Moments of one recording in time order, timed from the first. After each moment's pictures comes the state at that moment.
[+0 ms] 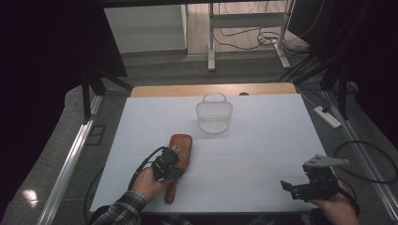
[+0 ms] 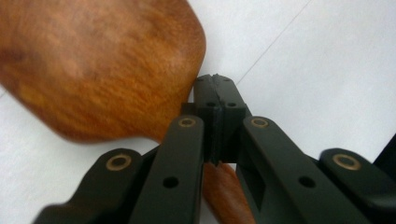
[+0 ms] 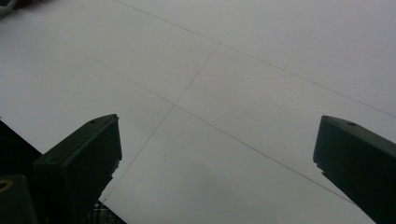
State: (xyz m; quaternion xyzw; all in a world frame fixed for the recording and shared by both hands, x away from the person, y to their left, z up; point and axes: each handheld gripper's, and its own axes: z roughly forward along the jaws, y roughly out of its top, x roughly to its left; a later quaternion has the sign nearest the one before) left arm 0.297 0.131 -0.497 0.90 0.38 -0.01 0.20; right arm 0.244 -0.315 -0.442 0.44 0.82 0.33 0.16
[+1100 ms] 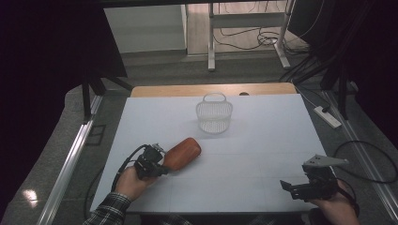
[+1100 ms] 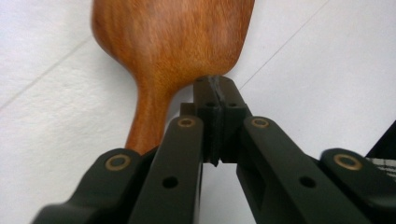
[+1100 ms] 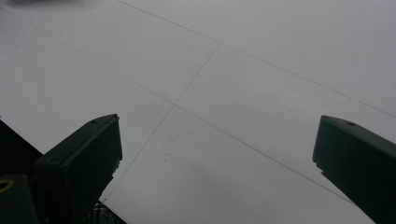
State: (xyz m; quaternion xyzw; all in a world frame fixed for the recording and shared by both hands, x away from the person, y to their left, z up) left arm 0.293 0.178 -0.484 0.88 0.41 0.00 0.22; right arm 0.245 -0.314 -0.442 0.44 0.83 0.32 0.16
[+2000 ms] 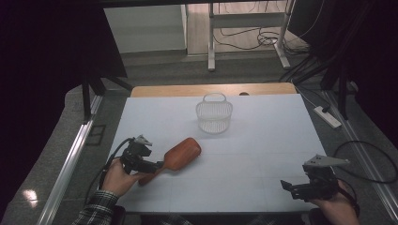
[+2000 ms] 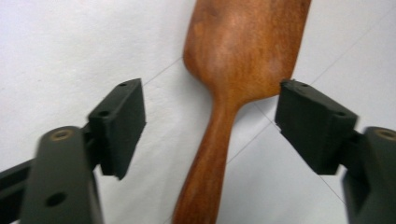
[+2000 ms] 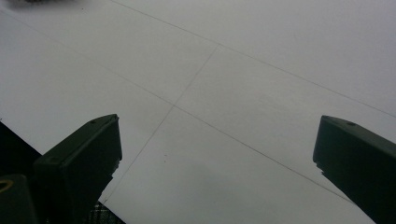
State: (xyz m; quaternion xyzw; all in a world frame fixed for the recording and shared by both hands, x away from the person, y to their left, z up) left arm 0.295 0.216 -0.470 0.86 0.43 0.07 0.27; right arm 0.244 -0.315 -0.442 0.44 0.82 0.33 0.16
